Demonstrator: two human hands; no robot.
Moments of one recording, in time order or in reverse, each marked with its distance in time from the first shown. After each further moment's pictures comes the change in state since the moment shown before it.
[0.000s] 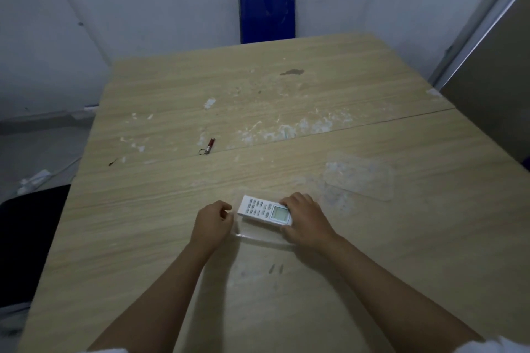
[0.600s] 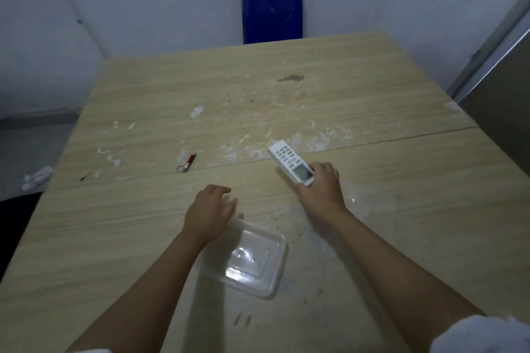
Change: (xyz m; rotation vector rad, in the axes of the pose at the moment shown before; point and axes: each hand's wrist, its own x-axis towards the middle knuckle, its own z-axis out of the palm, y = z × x) left_hand 0.072 0.069 0.019 0.212 0.033 0.175; right_hand 0.106 0.089 -0.066 0.300 0.256 0.326
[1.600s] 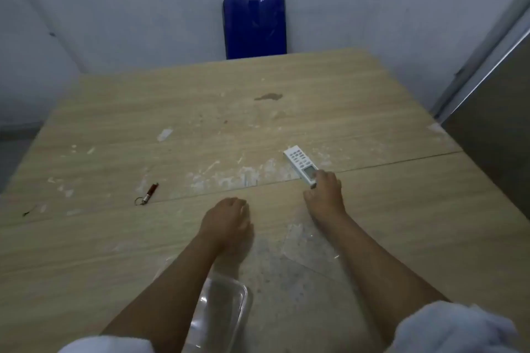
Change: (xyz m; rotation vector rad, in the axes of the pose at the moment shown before) left_hand 0.084 0.074 0.061 0.217 -0.274 0.094; right_hand 0.096 0.066 -0.023 -0.159 -0.016 0.090
